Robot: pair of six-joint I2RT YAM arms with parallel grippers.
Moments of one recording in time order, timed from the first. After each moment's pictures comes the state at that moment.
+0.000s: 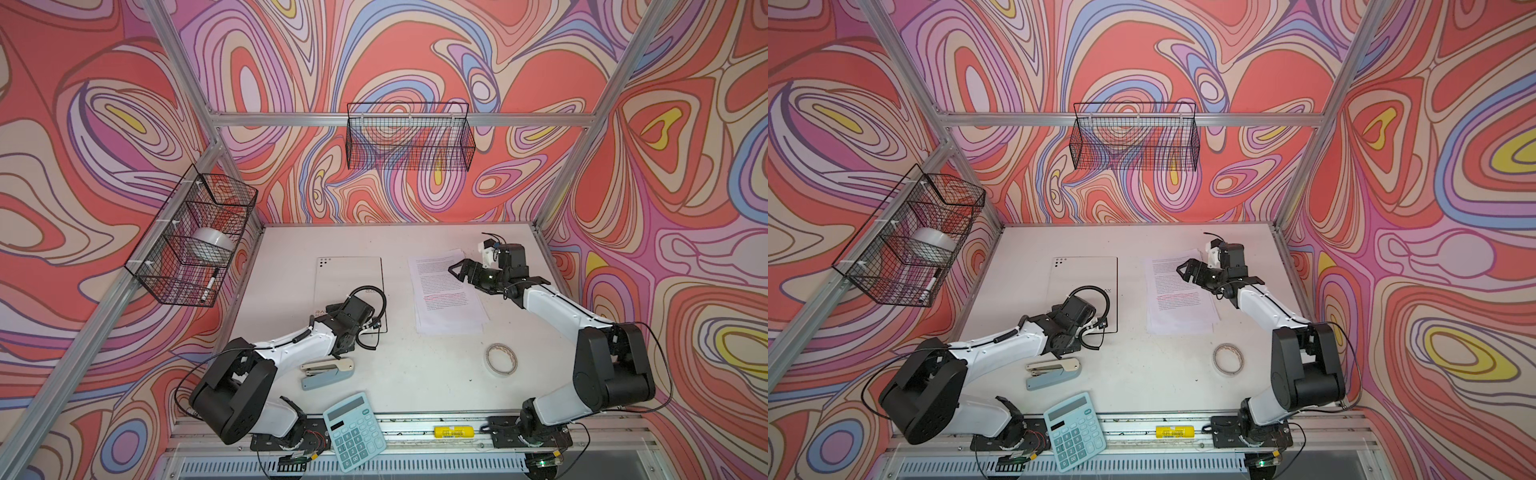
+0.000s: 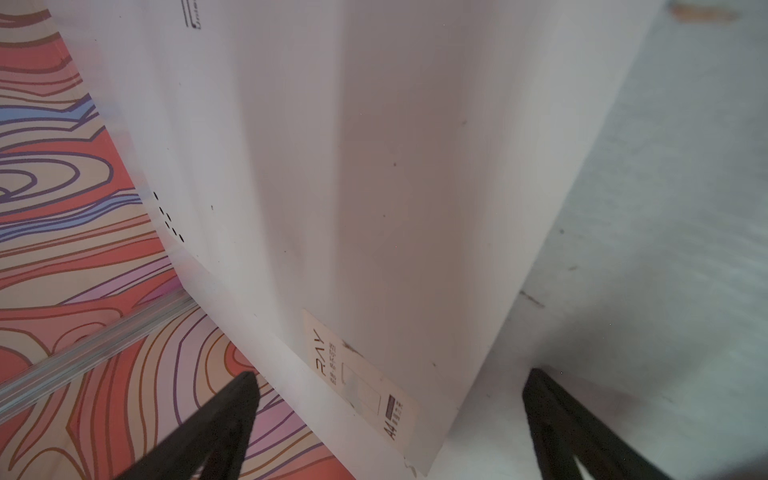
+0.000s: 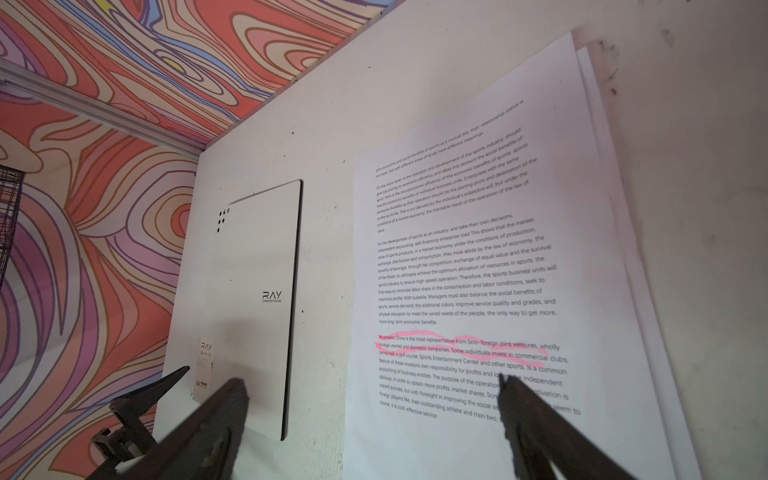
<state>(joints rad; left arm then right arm) -0.61 1.42 0.68 -0.40 -0.54 0.83 0.13 1.53 0.97 -0.14 -0.48 0.51</state>
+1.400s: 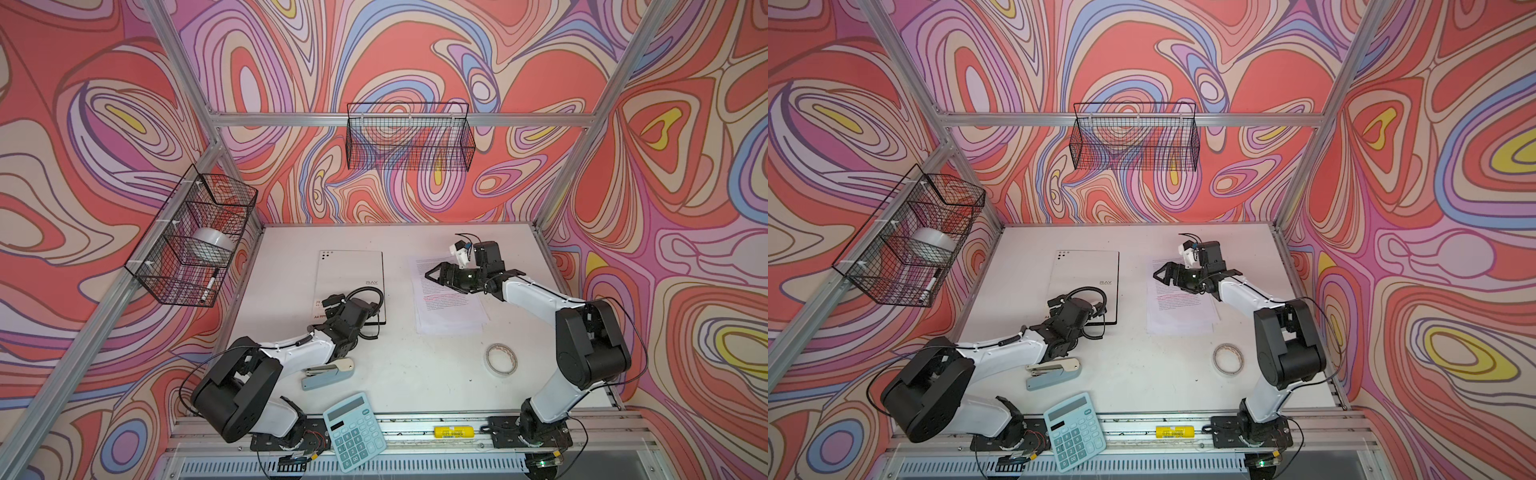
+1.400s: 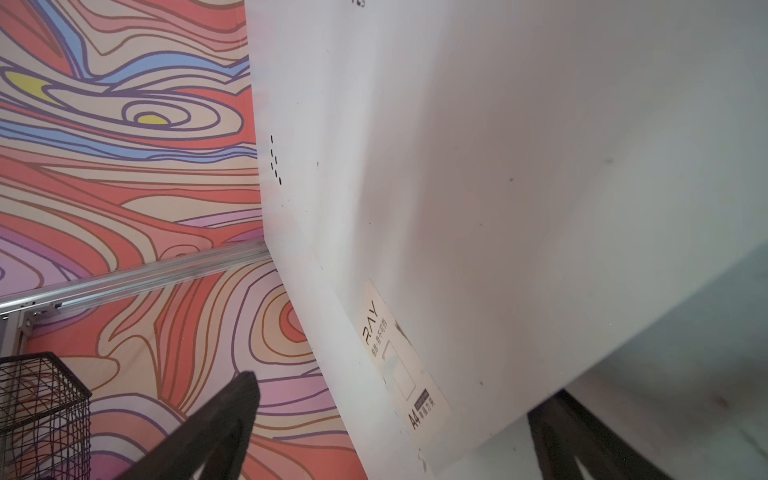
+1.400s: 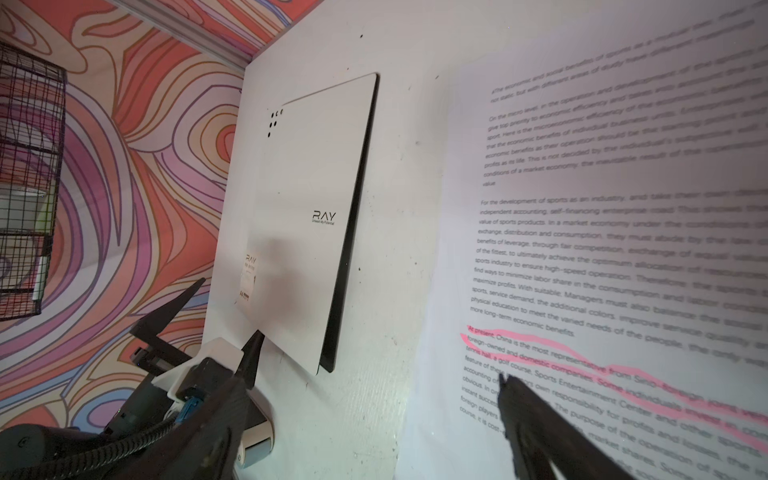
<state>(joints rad) -0.61 1.43 0.57 0.02 -0.74 0.81 0.25 1.70 1.08 -0.14 -0.65 0.50</state>
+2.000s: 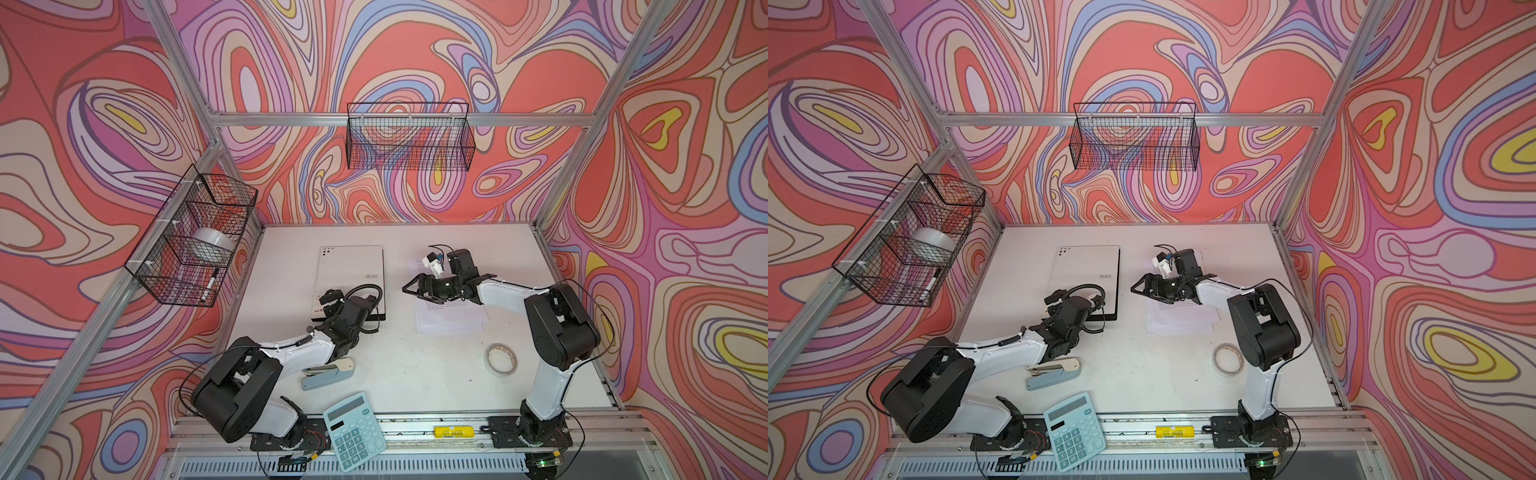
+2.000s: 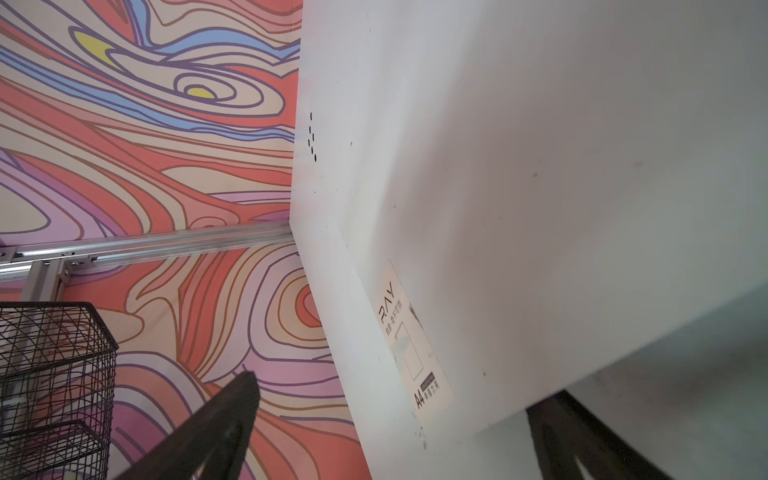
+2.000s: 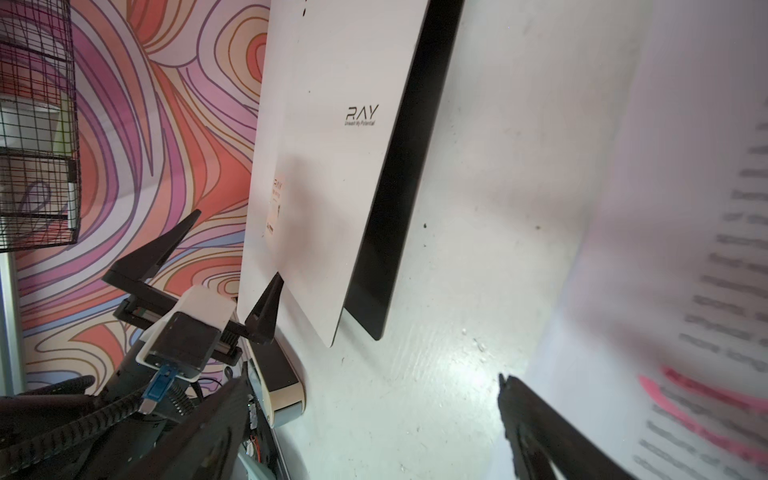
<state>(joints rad) -0.61 1.43 0.56 0.10 -0.80 0.78 0.39 1.88 1.11 0.00 -0.79 0.58</state>
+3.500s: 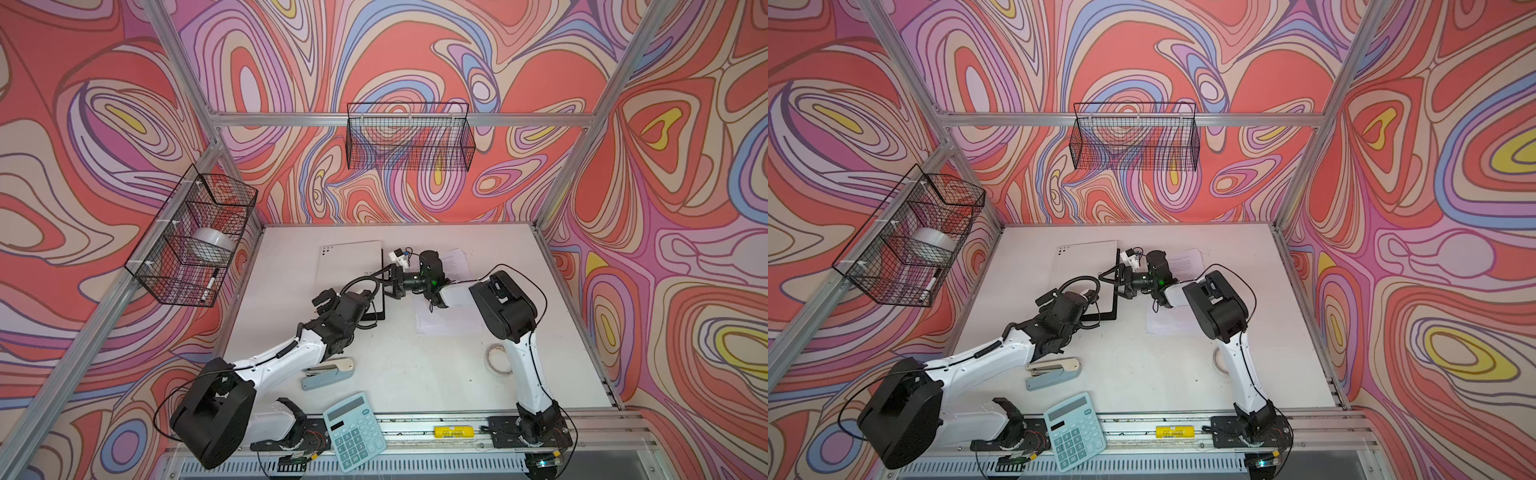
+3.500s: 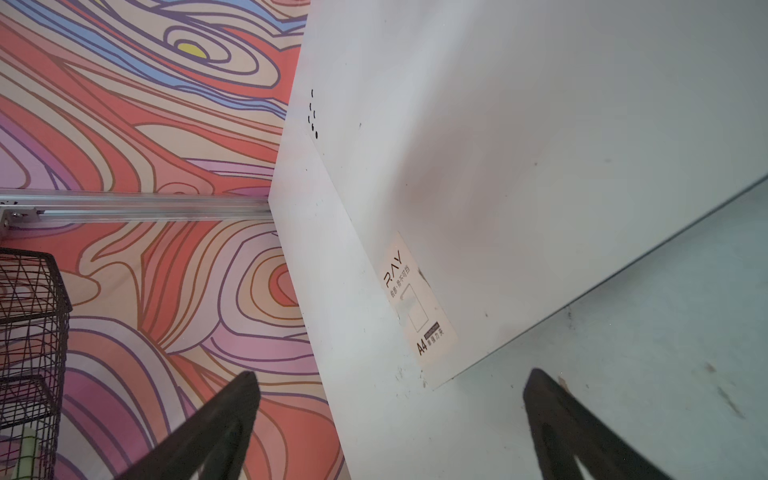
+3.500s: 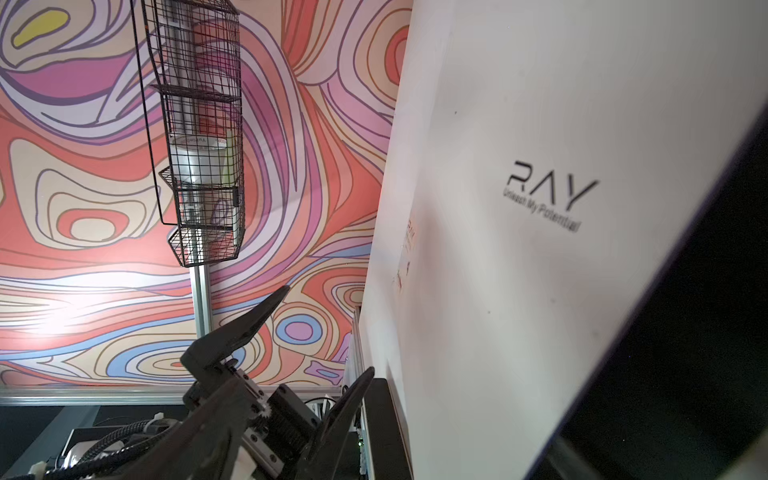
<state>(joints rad) -0.61 1.27 0.67 -0.27 -0.73 0.55 0.51 2.29 1.34 0.76 -1.00 1.19</state>
